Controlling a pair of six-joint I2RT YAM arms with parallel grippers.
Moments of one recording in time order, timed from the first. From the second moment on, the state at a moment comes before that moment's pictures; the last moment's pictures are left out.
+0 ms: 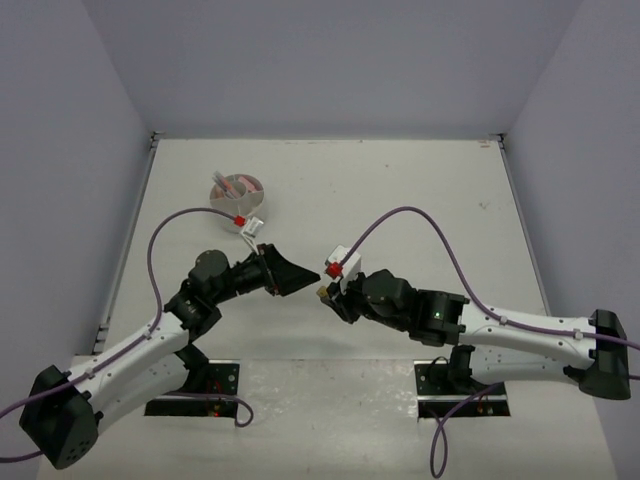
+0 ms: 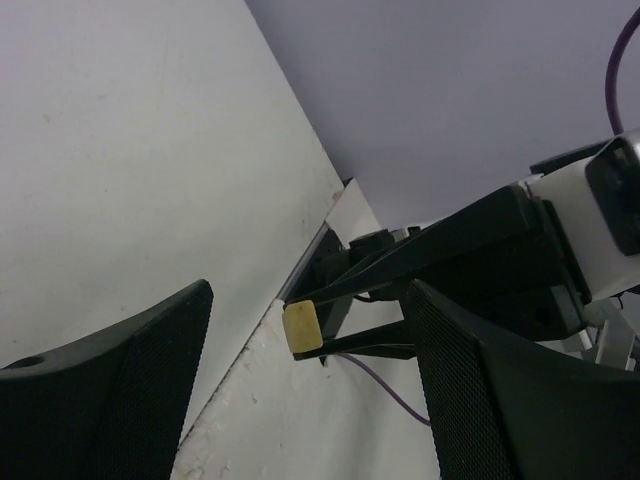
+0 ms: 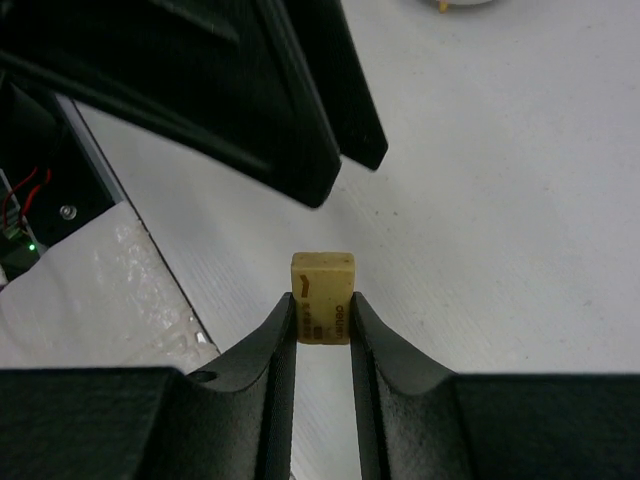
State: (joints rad) left arm -0.65 0.82 0.38 0.36 0.47 -0.96; right arm 1.26 1.01 0.76 -0.20 0.25 0.18
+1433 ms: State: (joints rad) left arm -0.82 0.91 0.56 0.24 0.24 -0.84; right arm 1.21 0.97 0.76 -0.20 0.35 0.34
